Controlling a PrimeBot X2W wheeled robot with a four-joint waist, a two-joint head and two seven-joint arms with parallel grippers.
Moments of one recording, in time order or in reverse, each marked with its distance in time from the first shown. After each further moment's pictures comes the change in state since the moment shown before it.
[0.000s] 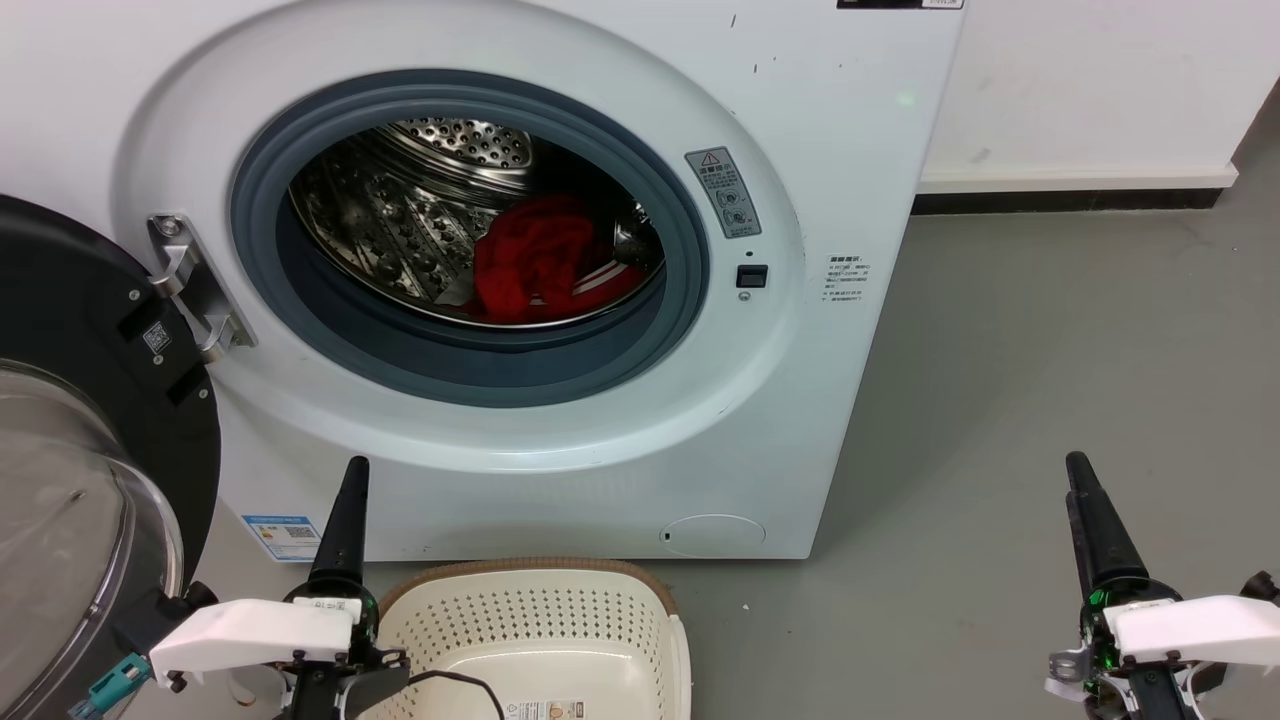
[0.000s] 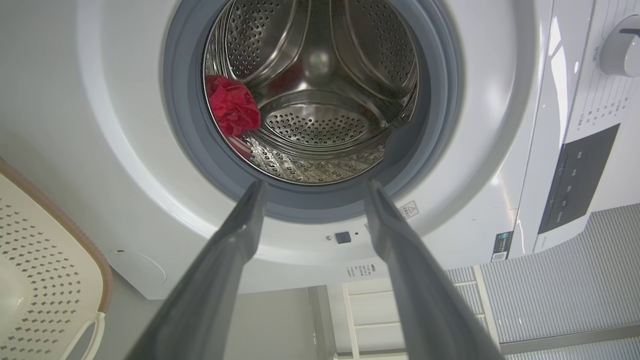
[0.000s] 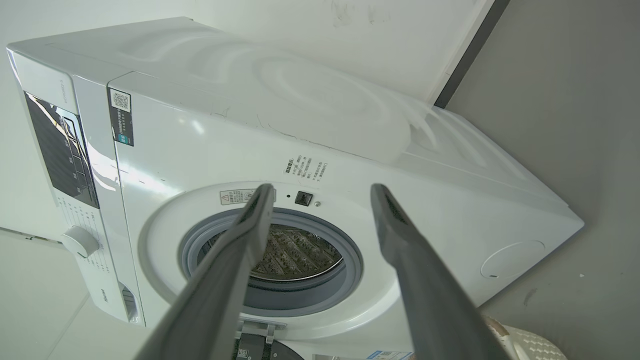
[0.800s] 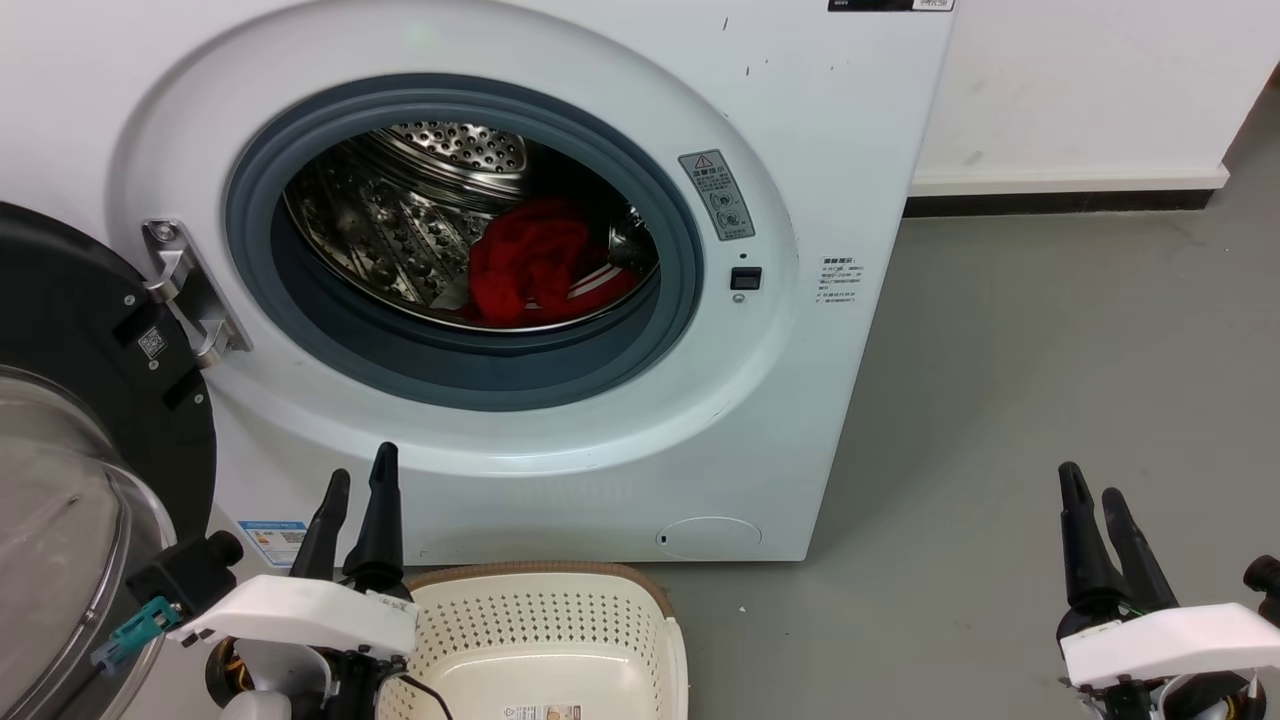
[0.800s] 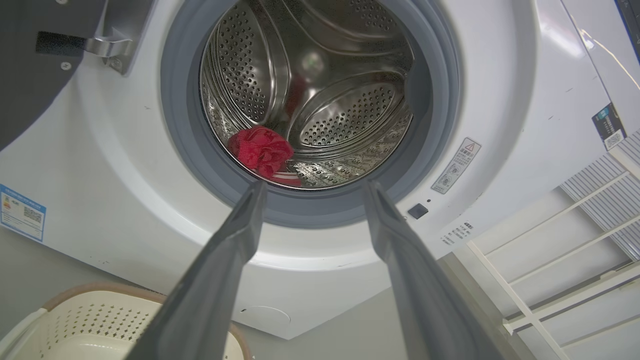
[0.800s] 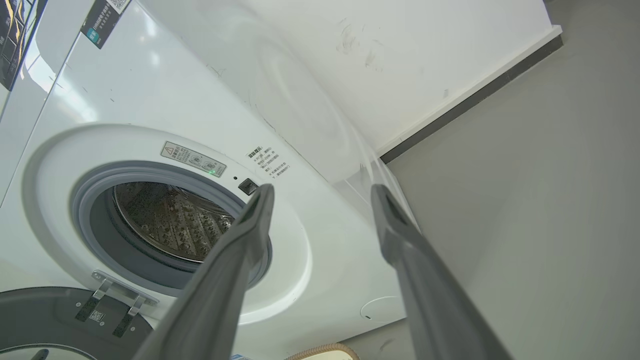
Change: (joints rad) left arm -0.017 0.028 -0.046 -0.018 0.574 0.011 -0.087; right arm 0.044 0.001 -0.003 -0.067 -0.562 0.000 -0.082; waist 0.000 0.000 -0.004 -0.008
